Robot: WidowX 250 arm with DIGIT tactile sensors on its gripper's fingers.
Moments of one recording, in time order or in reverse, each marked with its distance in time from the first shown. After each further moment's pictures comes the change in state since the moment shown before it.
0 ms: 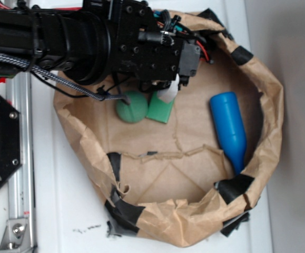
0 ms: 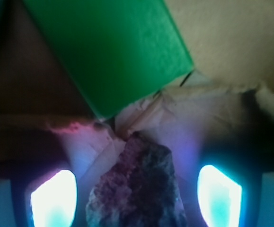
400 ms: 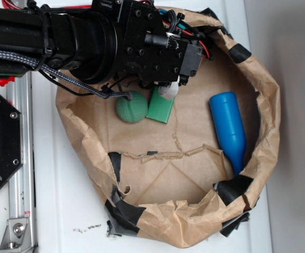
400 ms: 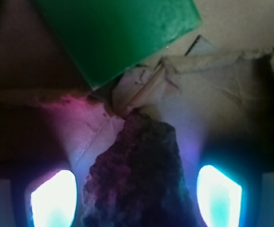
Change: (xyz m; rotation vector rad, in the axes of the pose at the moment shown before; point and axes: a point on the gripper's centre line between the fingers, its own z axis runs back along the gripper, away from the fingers) arm -0.010 0.000 -0.003 -0.008 0.054 0.023
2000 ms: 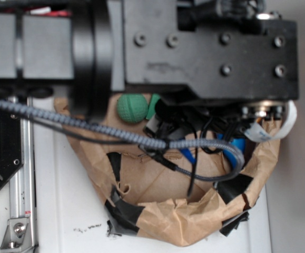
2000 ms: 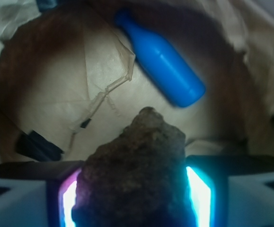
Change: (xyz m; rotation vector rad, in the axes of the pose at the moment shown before) arm 0.052 0.007 0.145 -0.330 -0.198 0.698
